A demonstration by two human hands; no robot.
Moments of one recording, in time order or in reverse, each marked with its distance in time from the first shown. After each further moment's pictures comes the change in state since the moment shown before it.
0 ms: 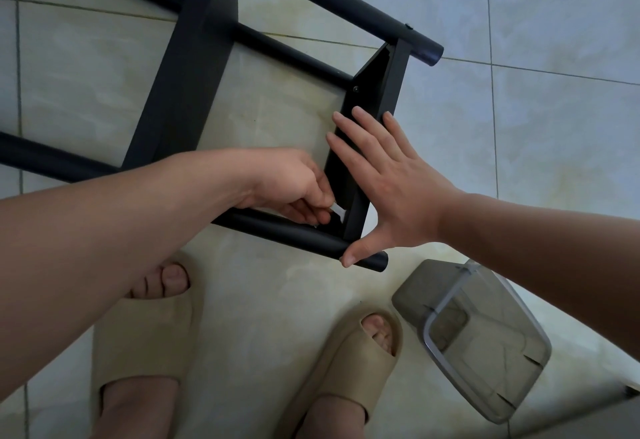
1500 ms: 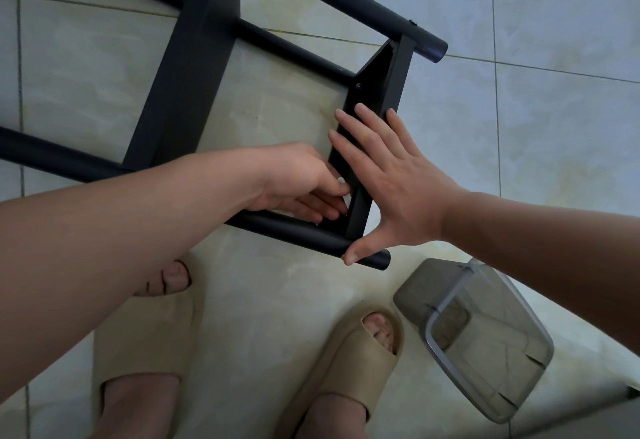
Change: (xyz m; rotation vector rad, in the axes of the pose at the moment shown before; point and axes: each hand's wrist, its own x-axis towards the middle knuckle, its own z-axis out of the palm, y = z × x) left_hand 0.003 0.005 0.010 -0.177 0.037 0.011; right_hand -0.001 0.001 0.002 0.012 0.033 -0.013
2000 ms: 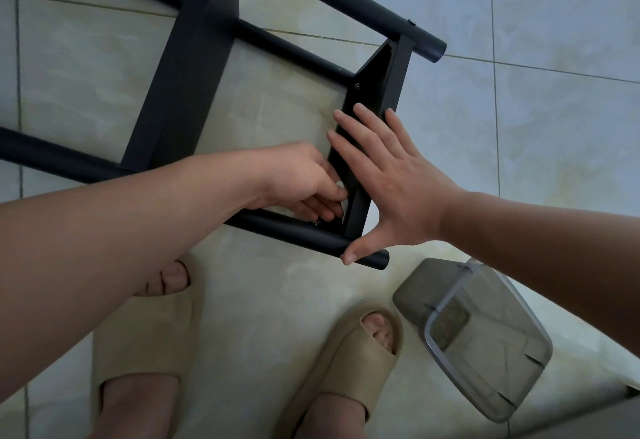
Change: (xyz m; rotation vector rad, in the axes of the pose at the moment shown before) left_hand -0.002 0.001 0.001 0.119 0.025 0.046; right_hand 0.000 0.001 0.002 -0.003 -0.002 -0.003
